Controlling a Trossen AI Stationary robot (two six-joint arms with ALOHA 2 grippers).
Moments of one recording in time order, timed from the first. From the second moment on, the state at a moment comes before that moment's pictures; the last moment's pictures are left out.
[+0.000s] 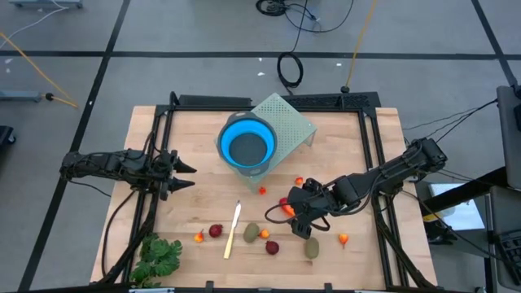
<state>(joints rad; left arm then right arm) -0.13 0.08 0.28 -0.43 -0.05 -0.40 0.42 1.58 1.36 -0.85 0.18 0.74</state>
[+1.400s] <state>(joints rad) -0.13 0.08 0.09 -0.15 0.00 -0.16 0.38 1.58 1.31 -0.84 0.21 0.85</state>
